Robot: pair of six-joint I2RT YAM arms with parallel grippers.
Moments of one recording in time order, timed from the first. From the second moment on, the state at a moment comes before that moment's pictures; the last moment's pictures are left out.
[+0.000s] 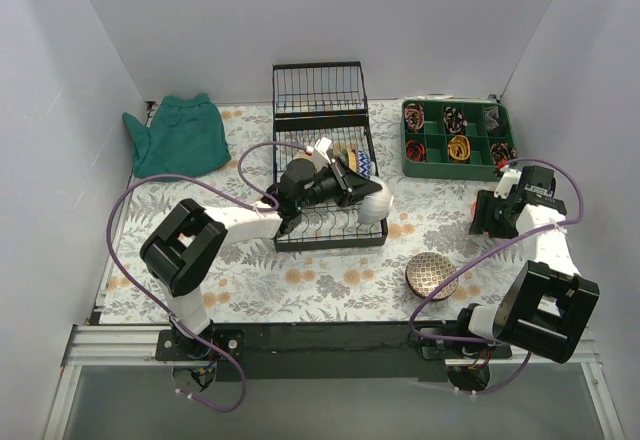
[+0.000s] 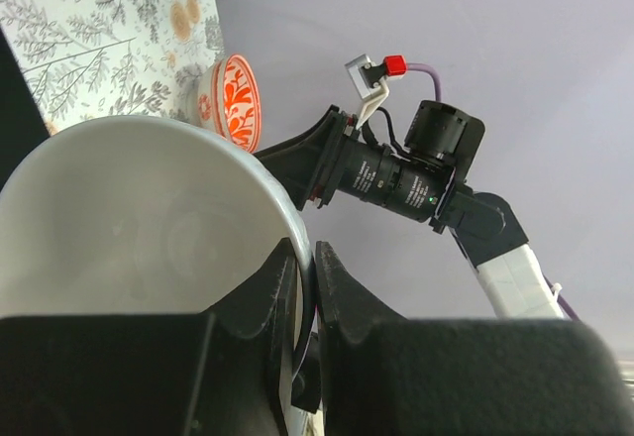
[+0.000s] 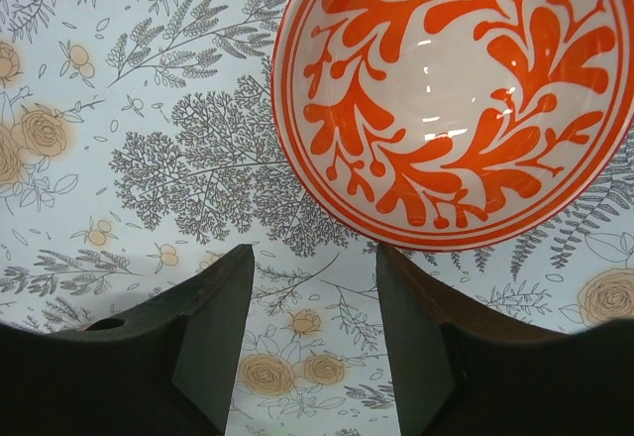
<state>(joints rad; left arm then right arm) -0.74 1.76 0.97 0.73 0.39 -1.36 -0.35 1.27 0.84 -0.68 -0.25 -0.19</state>
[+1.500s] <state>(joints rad) -0.67 1.79 0.85 0.70 0.34 -1.40 -0.35 1.27 0.77 -0.64 -0.25 -0.19</state>
